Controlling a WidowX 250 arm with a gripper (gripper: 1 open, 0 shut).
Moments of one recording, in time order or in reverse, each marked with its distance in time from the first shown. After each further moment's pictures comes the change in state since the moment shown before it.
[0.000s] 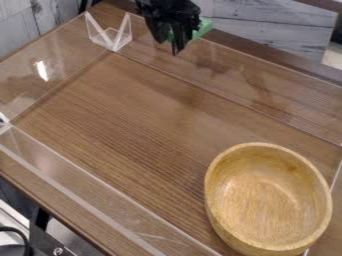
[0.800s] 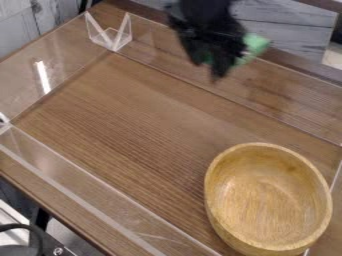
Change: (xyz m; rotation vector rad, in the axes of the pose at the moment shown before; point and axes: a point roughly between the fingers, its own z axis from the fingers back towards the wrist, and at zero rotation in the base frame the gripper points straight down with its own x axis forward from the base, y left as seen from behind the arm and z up) arm -0.053 -0.123 0.048 -0.103 -0.041 -0.236
